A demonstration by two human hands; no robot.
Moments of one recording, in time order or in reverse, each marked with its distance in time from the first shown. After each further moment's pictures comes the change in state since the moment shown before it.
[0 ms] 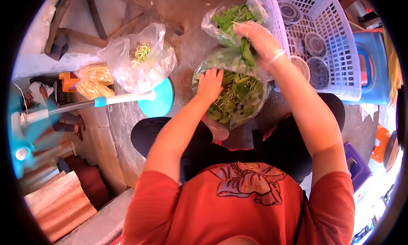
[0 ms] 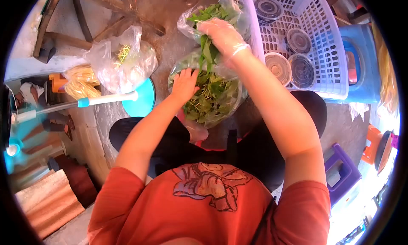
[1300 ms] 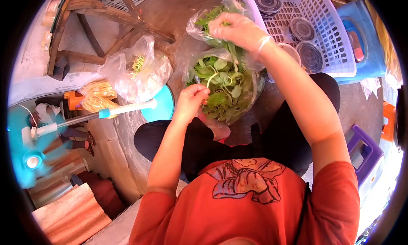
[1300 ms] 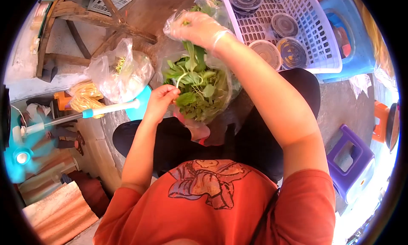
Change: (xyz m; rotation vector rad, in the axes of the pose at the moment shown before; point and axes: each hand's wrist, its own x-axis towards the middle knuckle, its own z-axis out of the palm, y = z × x) left_hand -0.048 0.023 -0.098 -1.243 -0.193 -0.485; right_hand -0.022 -0.024 -0.020 -0.481 -0.191 -0.250
